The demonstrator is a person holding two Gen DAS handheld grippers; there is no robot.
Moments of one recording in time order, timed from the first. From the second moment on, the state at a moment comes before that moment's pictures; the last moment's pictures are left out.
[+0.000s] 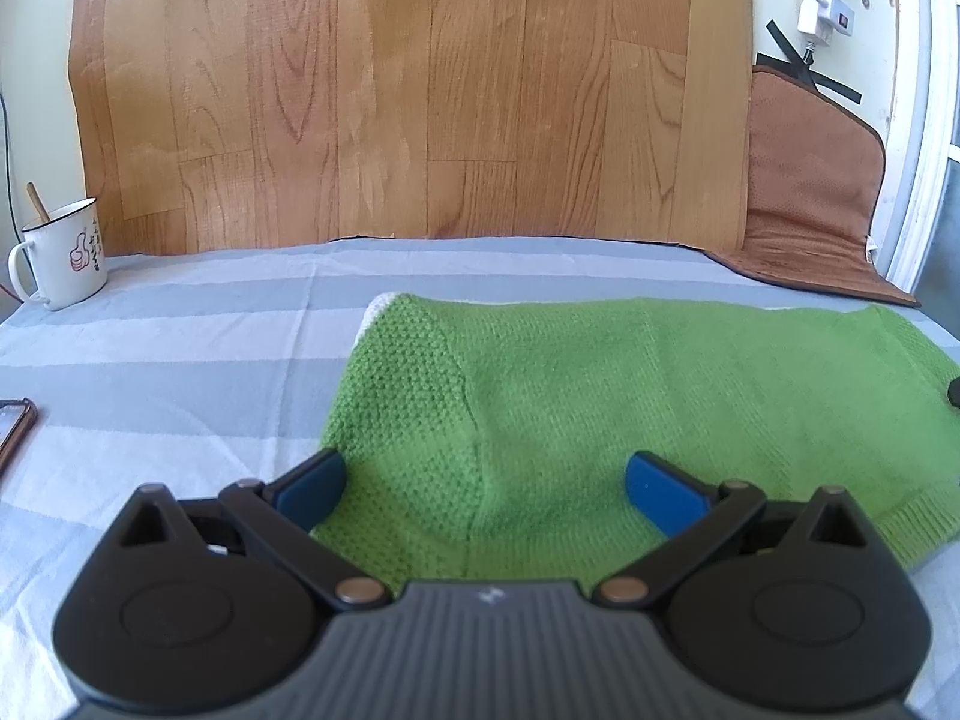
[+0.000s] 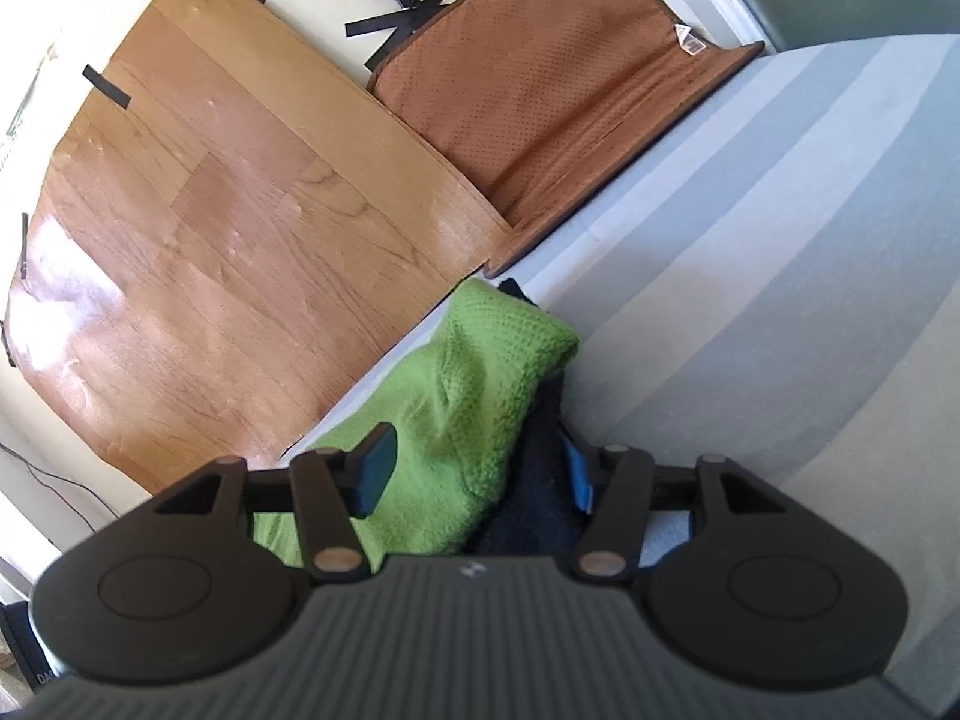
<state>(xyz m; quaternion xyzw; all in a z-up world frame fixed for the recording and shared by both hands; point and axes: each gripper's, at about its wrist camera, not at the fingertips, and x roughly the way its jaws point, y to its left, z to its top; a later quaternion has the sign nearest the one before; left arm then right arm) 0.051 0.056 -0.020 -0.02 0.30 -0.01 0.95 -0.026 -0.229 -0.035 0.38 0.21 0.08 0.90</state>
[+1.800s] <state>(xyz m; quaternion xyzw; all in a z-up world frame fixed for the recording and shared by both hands) 0.088 0.106 0.046 -0.18 0.26 -0.26 0.91 -0.065 0.018 0.050 -0.15 0.11 0.30 0.94</state>
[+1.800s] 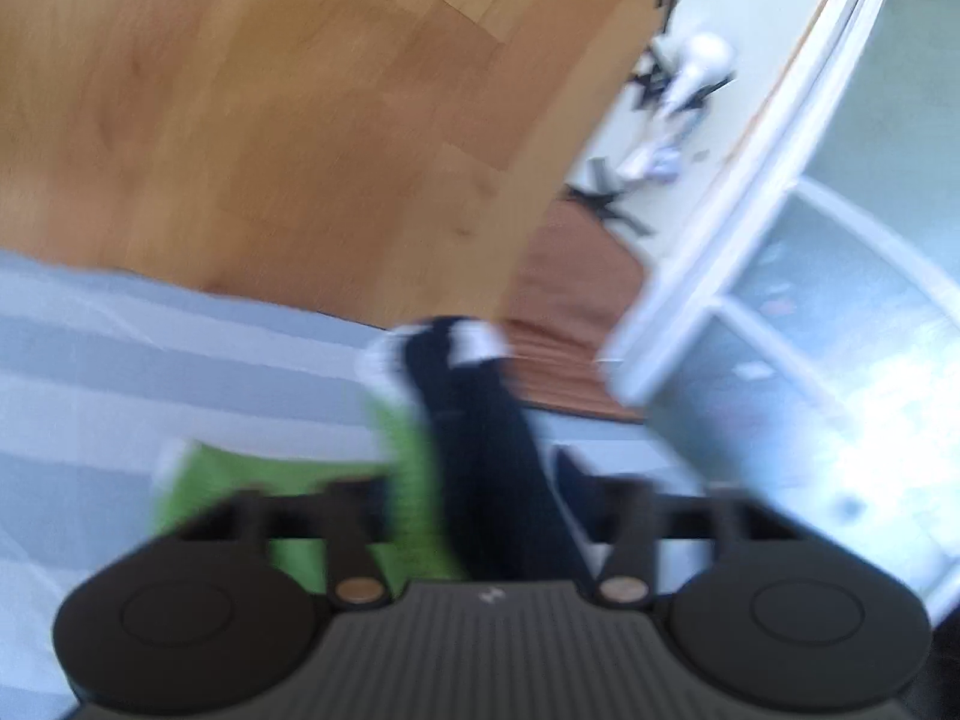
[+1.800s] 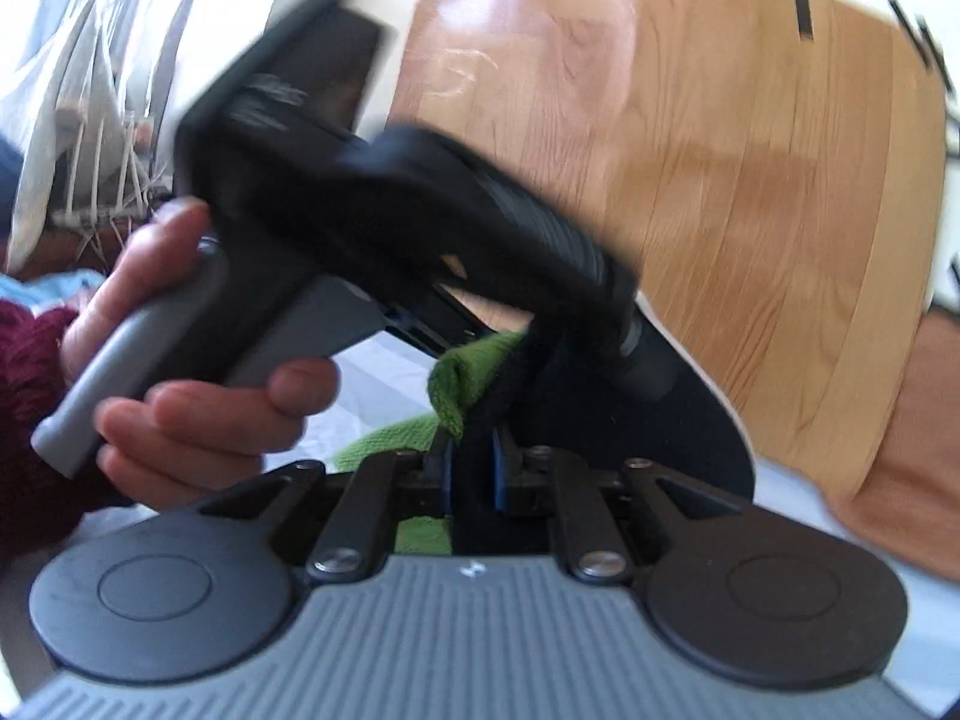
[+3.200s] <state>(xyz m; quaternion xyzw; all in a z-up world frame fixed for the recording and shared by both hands) 0.091 0.177 -0.005 -0.24 0.36 -0.20 0.88 -0.009 -0.102 0.002 0.26 0.29 0.30 0.87</state>
